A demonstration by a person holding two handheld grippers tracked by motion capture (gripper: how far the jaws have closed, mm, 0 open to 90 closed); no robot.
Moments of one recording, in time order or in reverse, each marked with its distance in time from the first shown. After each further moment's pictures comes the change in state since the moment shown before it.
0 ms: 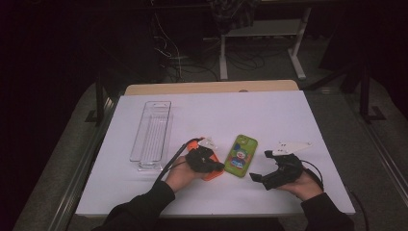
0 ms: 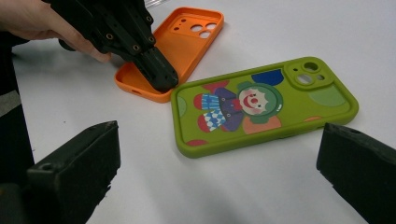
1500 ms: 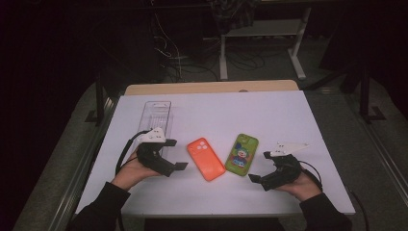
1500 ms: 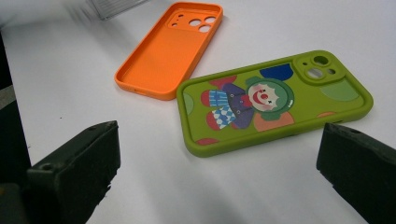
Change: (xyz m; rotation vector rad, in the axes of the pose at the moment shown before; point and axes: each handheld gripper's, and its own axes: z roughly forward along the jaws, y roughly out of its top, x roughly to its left) left arm 0.023 -0.042 -0.136 -0.200 0.109 0.080; right arm 0.003 -0.001 0.004 0.017 -0.006 0.006
